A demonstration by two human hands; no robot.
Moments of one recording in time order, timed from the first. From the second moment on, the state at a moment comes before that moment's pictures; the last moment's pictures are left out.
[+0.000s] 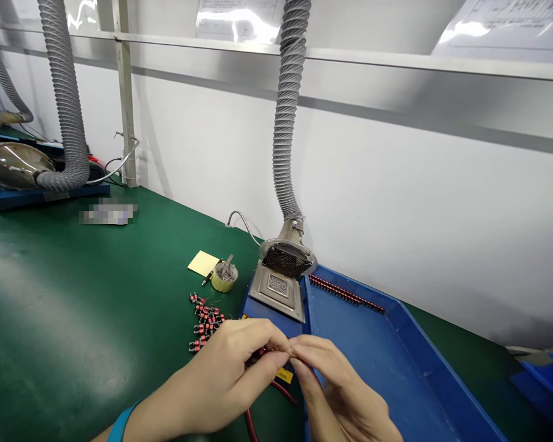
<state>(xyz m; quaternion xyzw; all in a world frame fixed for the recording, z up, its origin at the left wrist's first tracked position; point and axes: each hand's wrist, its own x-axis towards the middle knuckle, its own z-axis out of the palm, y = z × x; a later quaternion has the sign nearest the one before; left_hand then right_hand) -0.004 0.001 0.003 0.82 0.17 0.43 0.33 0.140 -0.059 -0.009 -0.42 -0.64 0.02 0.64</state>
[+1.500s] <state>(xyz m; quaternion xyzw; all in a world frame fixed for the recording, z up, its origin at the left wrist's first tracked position) -0.003 0.002 0.003 0.84 0.15 0.44 0.27 0.142 -0.056 -0.011 -0.44 -0.64 0.02 0.63</state>
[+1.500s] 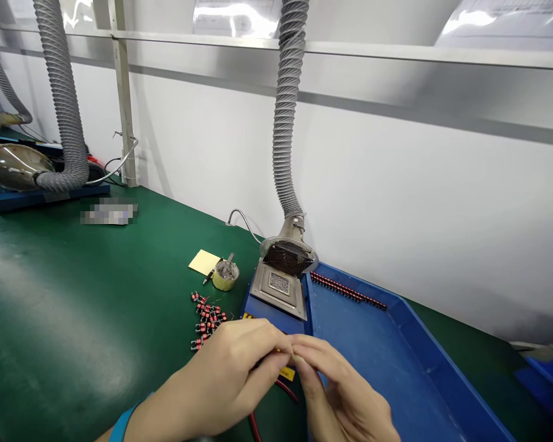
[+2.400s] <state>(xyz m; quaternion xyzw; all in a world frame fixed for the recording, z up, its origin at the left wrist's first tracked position) -0.009 0.005 0.011 0.74 0.21 0.37 0.51 0.158 -0.058 -0.008 -0.43 -0.47 0.14 0.75</state>
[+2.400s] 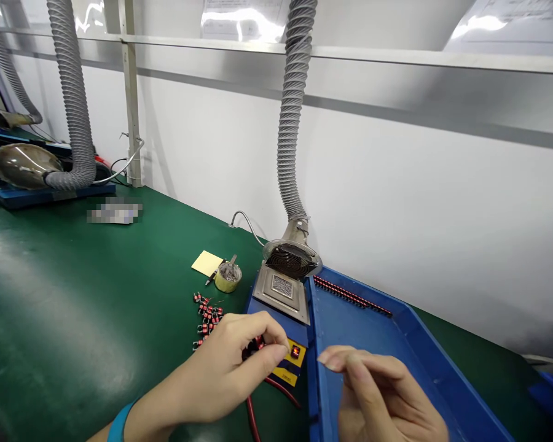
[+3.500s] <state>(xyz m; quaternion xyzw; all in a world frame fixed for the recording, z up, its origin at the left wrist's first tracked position) -0.019 0.037 0.008 0.38 0.20 0.62 0.66 0.099 -0.034 -0.026 -0.44 -0.30 0.48 0.70</state>
